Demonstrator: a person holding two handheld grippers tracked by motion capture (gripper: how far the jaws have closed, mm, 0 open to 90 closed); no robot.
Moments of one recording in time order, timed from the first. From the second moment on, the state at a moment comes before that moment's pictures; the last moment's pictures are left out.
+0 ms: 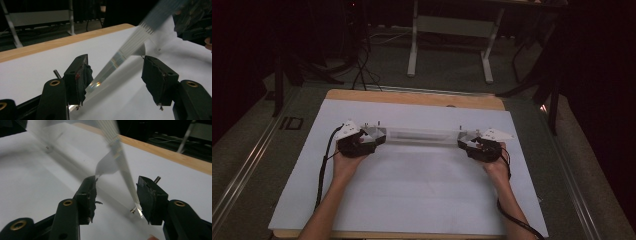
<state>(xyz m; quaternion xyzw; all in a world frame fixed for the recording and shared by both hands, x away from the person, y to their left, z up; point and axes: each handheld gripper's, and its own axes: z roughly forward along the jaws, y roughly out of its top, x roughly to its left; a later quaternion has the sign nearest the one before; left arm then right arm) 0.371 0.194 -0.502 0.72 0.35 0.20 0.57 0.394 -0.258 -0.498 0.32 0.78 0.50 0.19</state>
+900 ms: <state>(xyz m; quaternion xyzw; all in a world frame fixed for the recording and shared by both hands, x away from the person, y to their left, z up) 0.388 0.189 -0.499 0.69 0.38 0.22 0.57 0.401 -0.240 -0.493 0.32 0.78 0.45 0.28</state>
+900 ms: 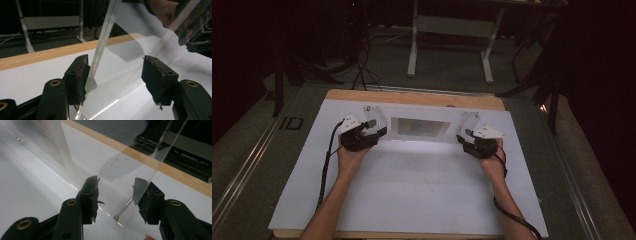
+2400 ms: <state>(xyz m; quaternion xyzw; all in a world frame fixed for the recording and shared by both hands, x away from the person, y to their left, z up) 0.369 0.184 -0.484 0.67 0.43 0.20 0.57 0.384 -0.250 -0.484 0.33 0.78 0.48 0.23</state>
